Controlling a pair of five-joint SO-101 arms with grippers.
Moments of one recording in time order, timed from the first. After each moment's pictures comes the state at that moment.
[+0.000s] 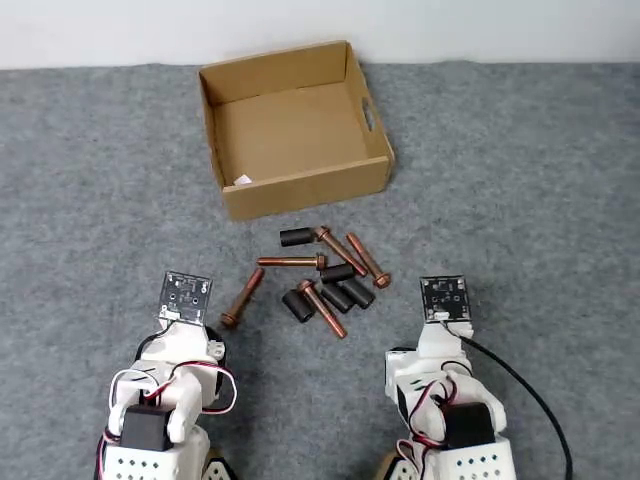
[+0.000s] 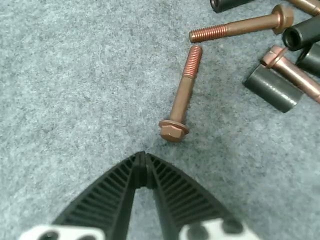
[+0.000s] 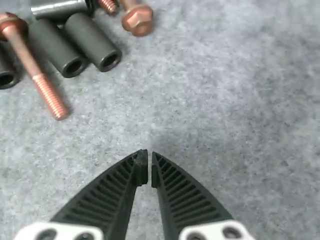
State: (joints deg) left arm 1.7 -103.0 96.8 71.9 3.9; right arm -12.7 -102.8 95.5 73.8 -7.6
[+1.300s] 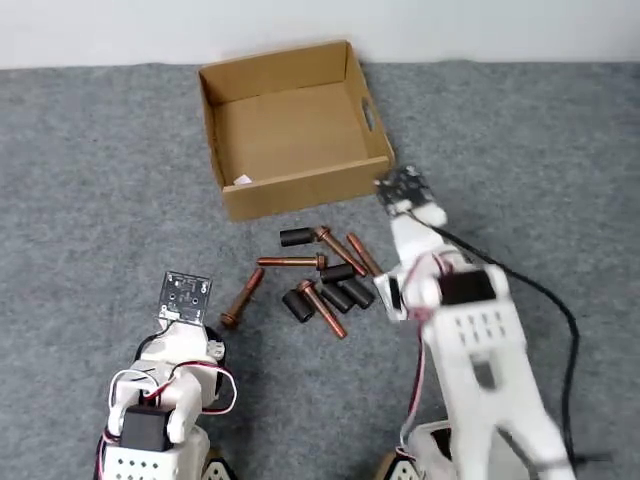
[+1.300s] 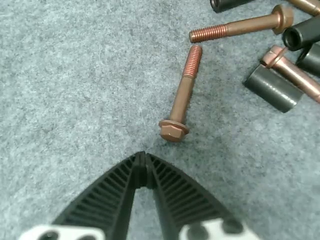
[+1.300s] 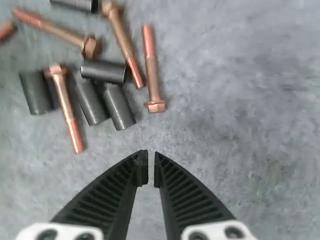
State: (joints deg) left arm 1.7 -103.0 96.8 71.9 3.9; right arm -12.9 -32.6 41.8 65.9 15.7
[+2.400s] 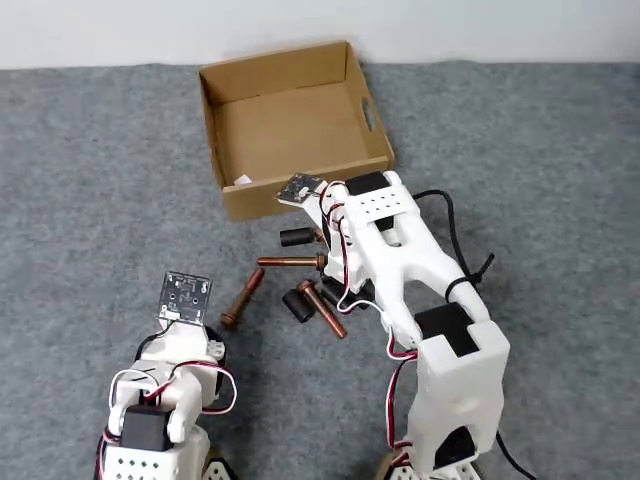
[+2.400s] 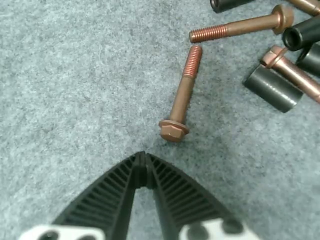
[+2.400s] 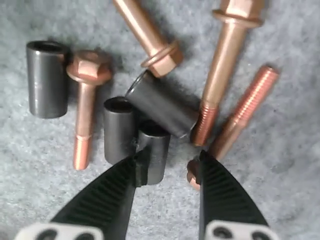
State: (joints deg) left arm 1.7 -103.0 96.8 71.9 3.9; right arm -21.7 23.8 -0.6 79.3 33.5
